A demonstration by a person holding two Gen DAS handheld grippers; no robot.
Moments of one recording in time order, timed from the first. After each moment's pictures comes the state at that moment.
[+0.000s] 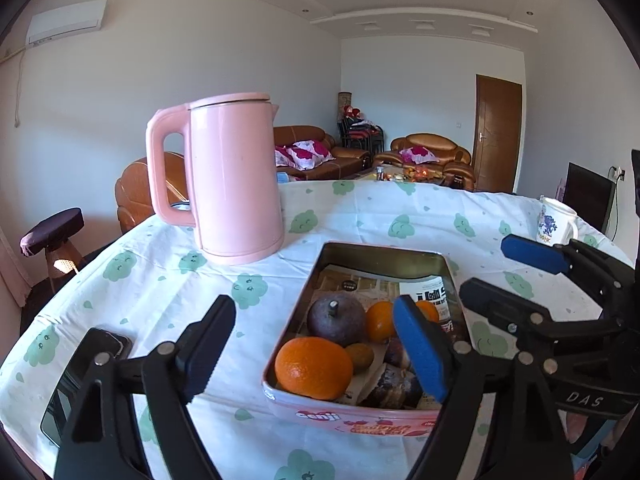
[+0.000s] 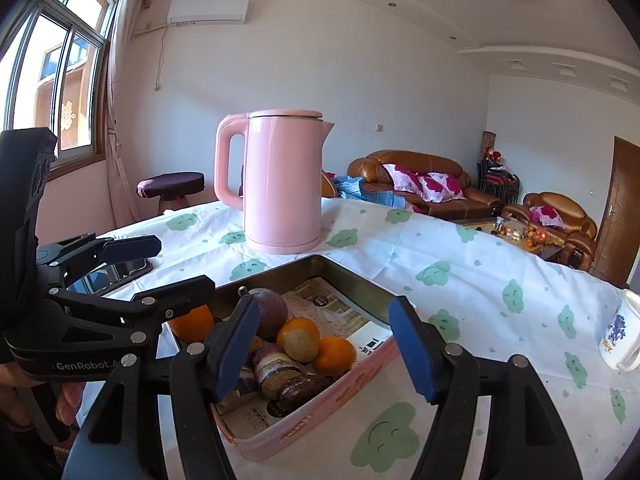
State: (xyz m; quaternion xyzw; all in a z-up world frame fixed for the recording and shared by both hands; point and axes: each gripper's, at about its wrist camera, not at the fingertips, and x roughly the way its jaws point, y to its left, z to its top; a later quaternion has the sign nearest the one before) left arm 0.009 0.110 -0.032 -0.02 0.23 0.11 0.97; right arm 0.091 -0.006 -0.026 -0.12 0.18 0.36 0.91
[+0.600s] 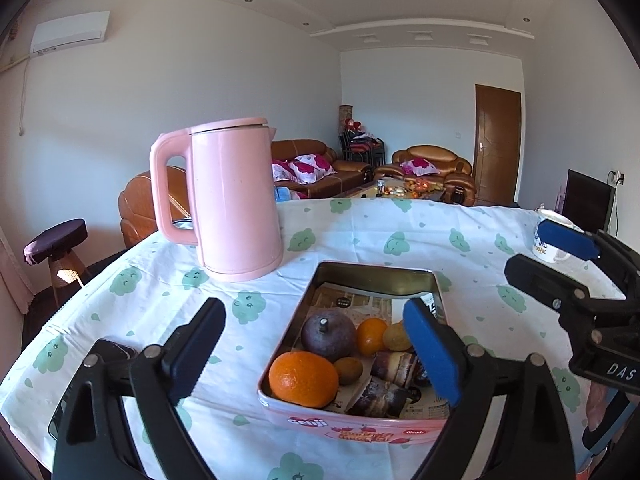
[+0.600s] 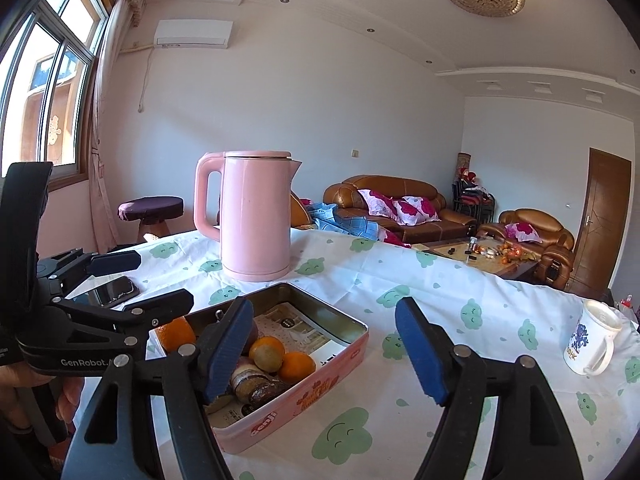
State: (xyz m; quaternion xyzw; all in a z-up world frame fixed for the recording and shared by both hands) left arm 0.003 0.101 -0.020 -0.02 0.20 0.11 0.97; right arm 0.079 -0.038 -0.004 -0.10 0.13 0.32 0.93
